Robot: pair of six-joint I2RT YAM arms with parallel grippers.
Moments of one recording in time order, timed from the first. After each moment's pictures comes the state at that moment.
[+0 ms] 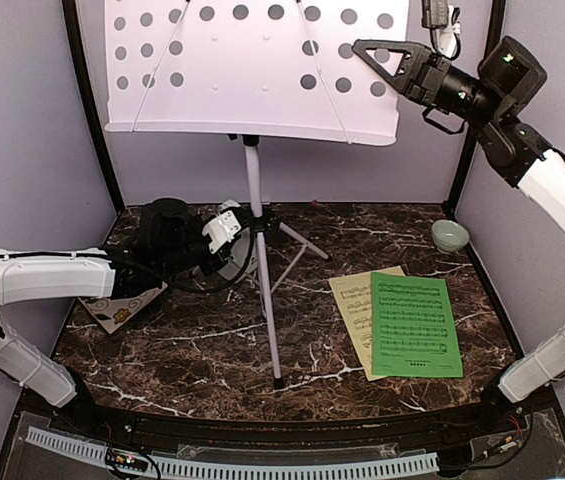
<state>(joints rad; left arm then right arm) -0.75 1.42 0.88 0.21 -0.13 0.63 0.59 1.42 1.71 0.20 -0.83 0.47</state>
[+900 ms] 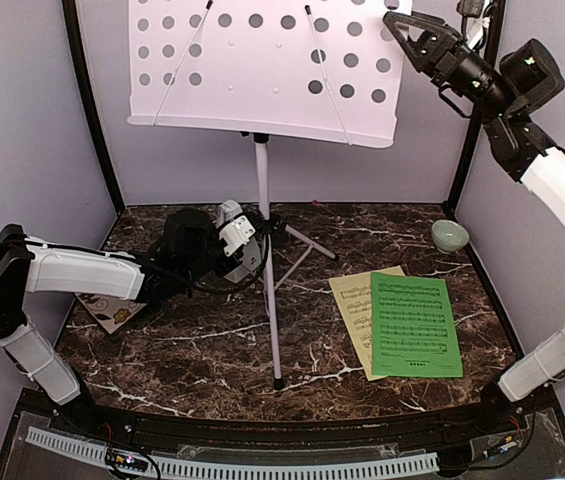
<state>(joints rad) -0.77 1.59 0.90 0.37 -0.33 0.62 0.49 1.43 1.72 0.39 -0.75 0.37</state>
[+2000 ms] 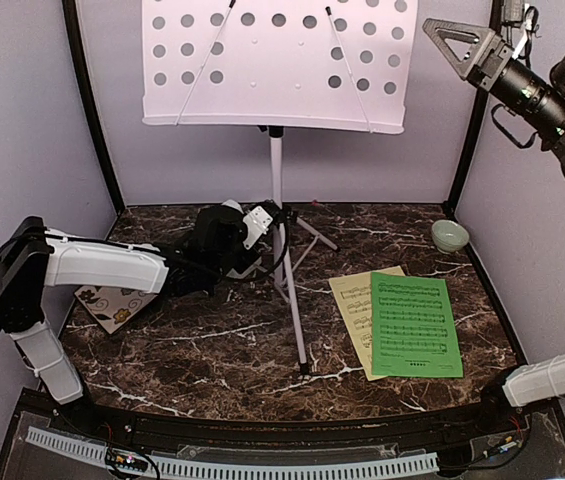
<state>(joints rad) -0.86 1.70 1.07 0.24 -0.55 0.44 0.49 1.18 1.71 -0.12 -0.45 0.36</state>
